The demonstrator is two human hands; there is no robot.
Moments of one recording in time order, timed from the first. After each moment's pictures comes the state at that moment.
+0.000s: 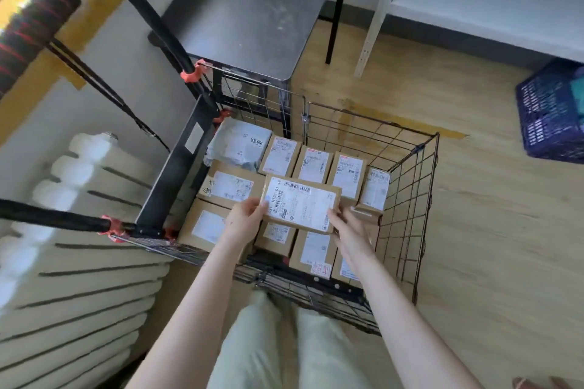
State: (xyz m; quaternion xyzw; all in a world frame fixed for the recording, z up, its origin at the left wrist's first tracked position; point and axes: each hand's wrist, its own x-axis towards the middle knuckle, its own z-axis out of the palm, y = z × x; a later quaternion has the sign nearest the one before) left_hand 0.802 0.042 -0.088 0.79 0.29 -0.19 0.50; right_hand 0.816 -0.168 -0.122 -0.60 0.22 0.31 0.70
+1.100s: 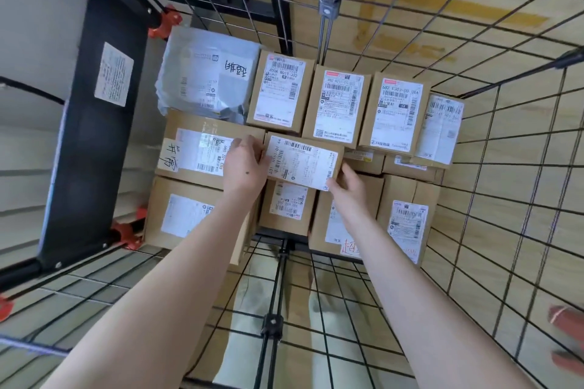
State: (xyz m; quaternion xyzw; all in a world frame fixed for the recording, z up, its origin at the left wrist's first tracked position) left_hand 0.901 0.084 -0.317 0.91 0.24 -0.18 0.28; right_hand 0.872 -0.102 -0.346 -0.71 0.33 0.31 0.55
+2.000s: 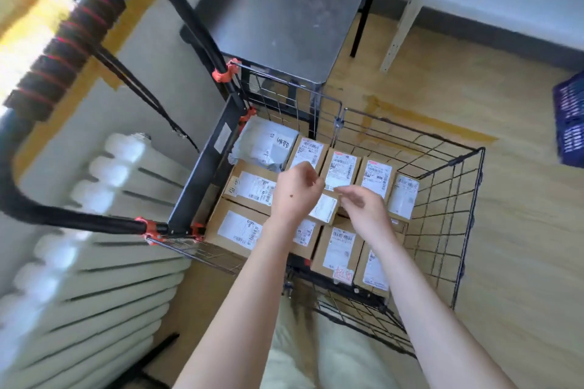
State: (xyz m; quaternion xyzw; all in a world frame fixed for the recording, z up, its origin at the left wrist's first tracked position) left_hand 0.873 0.032 -0.042 0.89 0.20 -0.09 0.40; right_hand 0.869 -0.113 -0.052 -0.83 0.07 0.25 0.49
